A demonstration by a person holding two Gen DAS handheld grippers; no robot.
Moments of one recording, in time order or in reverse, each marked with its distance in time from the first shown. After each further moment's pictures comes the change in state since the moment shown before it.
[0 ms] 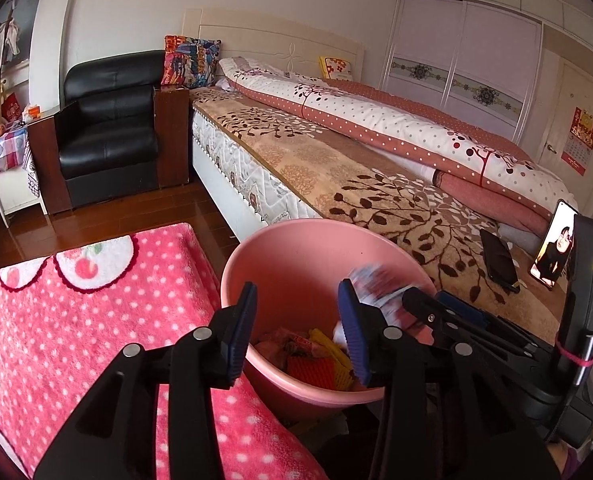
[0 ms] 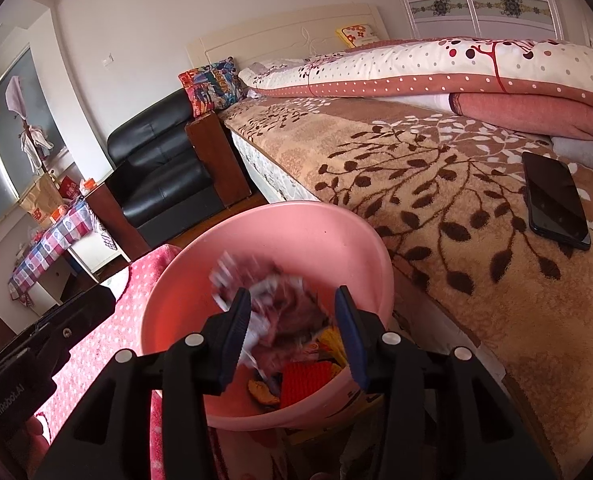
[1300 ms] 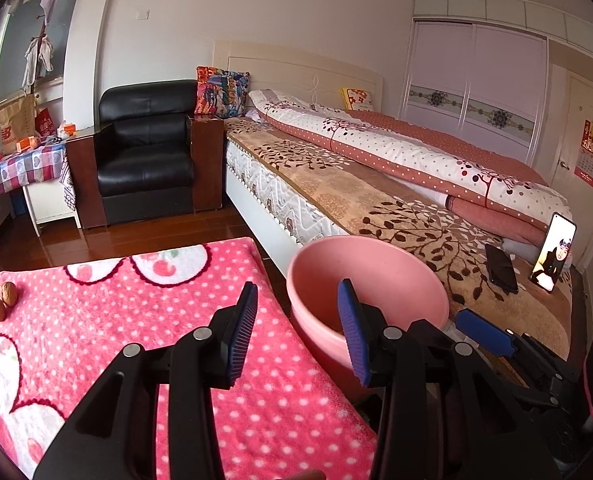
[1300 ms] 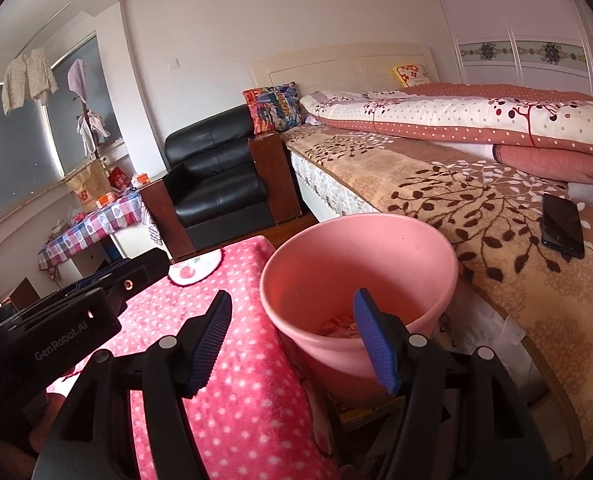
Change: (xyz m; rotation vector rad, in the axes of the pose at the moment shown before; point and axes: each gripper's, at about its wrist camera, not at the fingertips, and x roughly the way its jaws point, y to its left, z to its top) left arm -0.094 0.028 -0.022 -0.014 -0.115 0.094; right arm -0.093 0.080 -0.052 -0.149 -0.111 0.141
